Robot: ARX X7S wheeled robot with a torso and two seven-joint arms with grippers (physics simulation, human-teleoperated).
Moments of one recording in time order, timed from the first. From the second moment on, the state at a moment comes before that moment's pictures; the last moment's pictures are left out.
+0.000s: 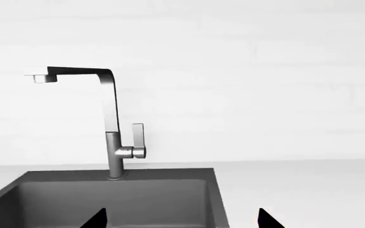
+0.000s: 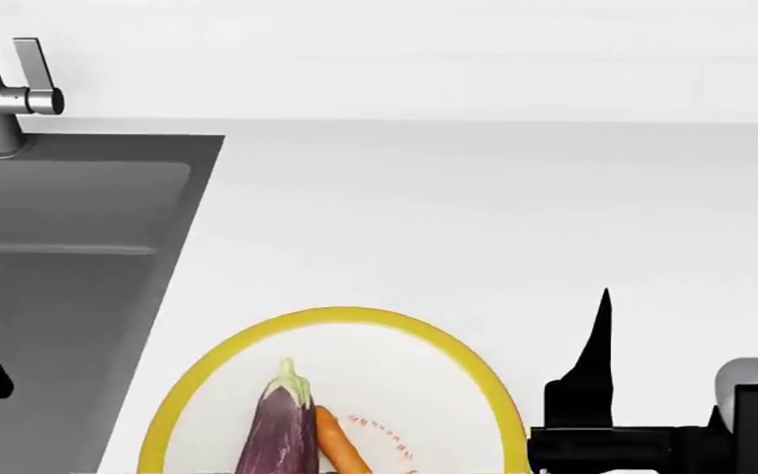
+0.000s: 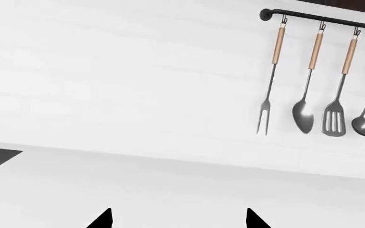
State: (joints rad) left arm -0.30 -0.59 -0.09 0.71 -0.80 -0.79 -0.42; right arm 0.22 0.82 -0.03 -0.80 0.91 0.66 0.66
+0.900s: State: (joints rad) left arm -0.29 -0.60 -0.13 0.70 -0.84 -0.78 -0.42; right arm 0.23 0.82 -0.06 -0.80 0.88 0.66 0.65
